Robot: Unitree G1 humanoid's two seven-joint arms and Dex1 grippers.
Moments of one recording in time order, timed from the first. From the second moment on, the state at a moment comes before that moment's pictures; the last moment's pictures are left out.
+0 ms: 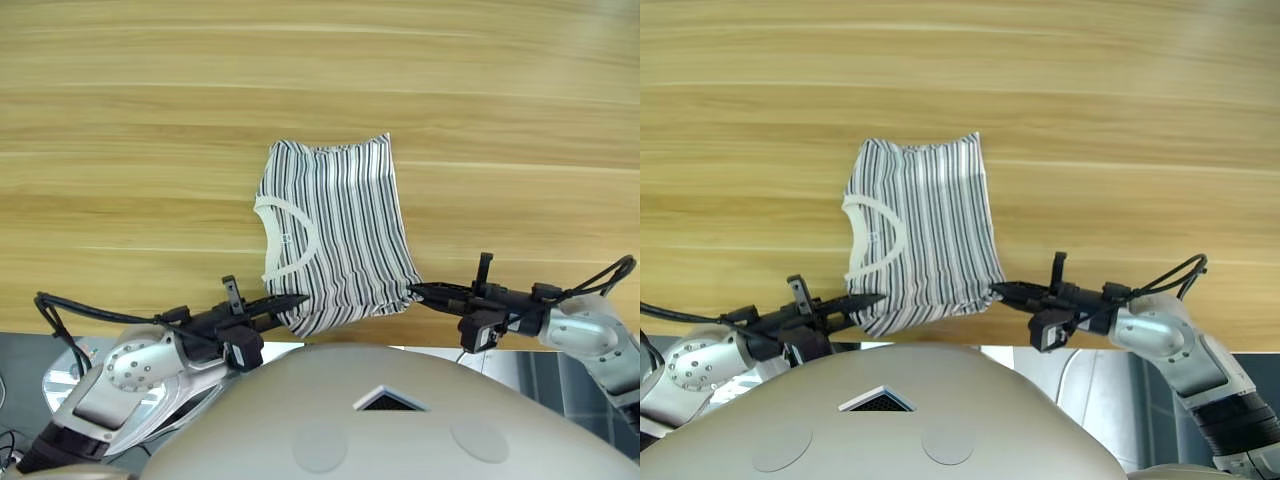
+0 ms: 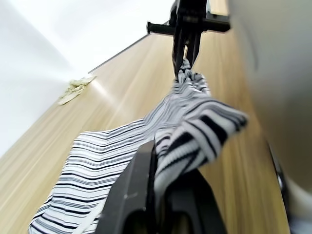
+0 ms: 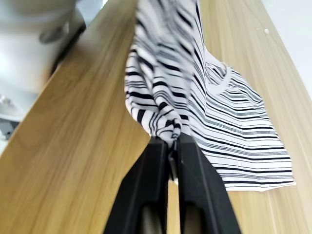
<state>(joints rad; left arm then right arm) 0.70 0.86 -0.25 -0.45 0.05 -0.65 -0.58 0.52 -0.98 0.19 -0.28 -0.09 -0.72 0.68</state>
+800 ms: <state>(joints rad) 0.05 0.36 -0.20 0.14 0.02 -0.23 -0.40 -0.23 -0.33 0.24 0.39 -0.15 -0.39 0.39</state>
